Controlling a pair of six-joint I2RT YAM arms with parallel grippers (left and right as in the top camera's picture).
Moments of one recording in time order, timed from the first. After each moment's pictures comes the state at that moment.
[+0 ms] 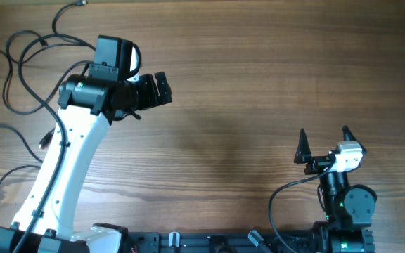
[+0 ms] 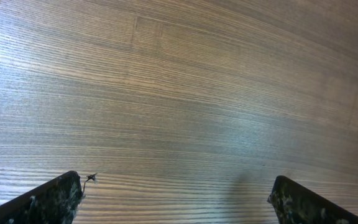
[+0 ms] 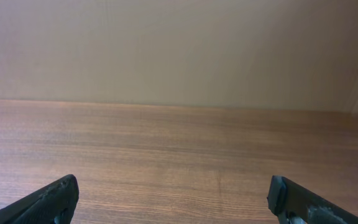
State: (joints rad) left arm -0.21 1.46 1.36 -1.01 0.15 -0.45; right arm -0.02 0.01 0.01 0.00 -0.06 -0.02
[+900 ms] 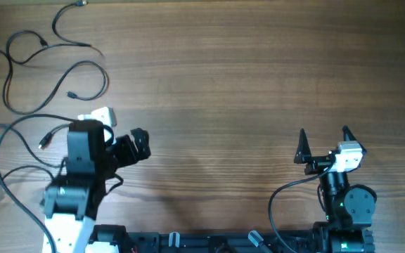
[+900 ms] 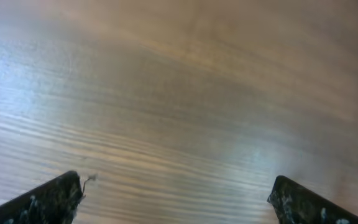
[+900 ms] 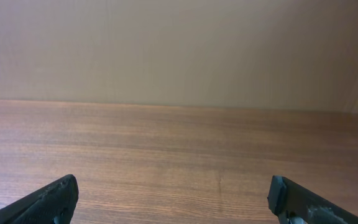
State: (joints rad) left arm -0.07 0.82 0.69 -0.73 0.13 -0.36; right arm -0.02 0.01 0.01 0.00 -0.06 -0.02
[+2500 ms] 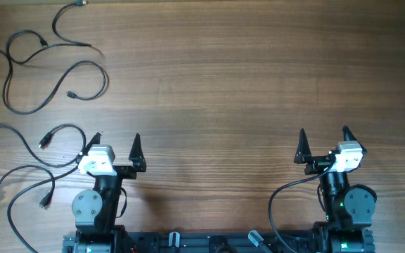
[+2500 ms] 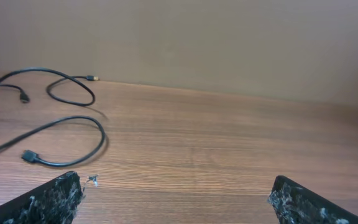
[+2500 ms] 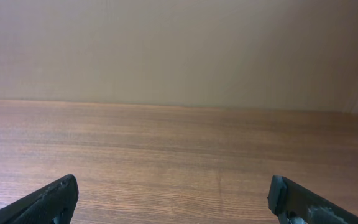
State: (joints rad) left arm -0.01 0.01 0.01 -0.07 0.05 -0.12; right arm -0.02 0.01 0.01 0.00 -0.06 -0.02
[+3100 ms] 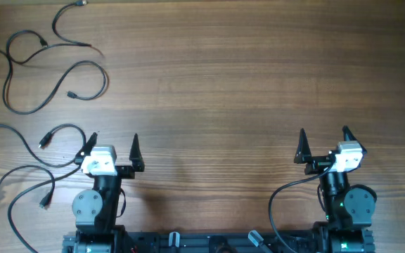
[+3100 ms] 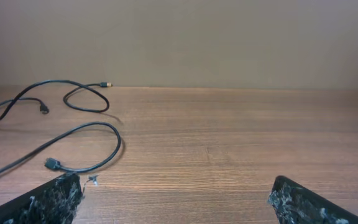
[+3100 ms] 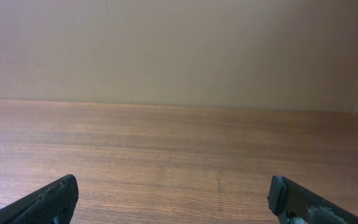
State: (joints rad) left arm -0.01 0.01 0.01 -0.08 0.02 -0.03; right arm -0.02 0.01 0.01 0.00 -0.06 -0.02
